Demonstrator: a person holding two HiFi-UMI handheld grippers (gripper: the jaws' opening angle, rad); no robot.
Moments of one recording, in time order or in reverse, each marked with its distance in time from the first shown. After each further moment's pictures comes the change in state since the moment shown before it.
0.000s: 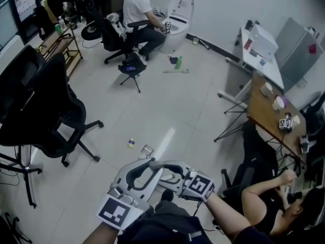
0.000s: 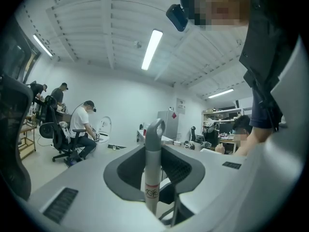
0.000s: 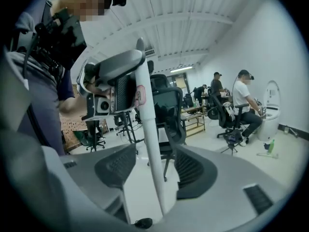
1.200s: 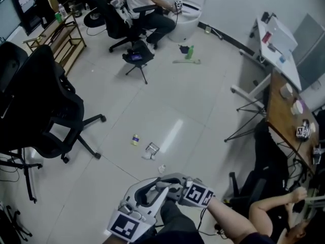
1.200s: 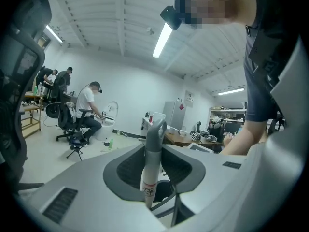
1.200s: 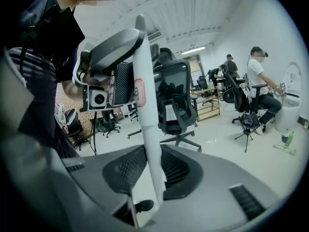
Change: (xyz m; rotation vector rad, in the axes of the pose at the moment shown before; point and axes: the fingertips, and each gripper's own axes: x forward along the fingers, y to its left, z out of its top) left arm 0.051 0.033 -0.129 -0.101 0.130 0.050; right arm 0.046 -0.048 -0.115 -0.032 0.179 0.205
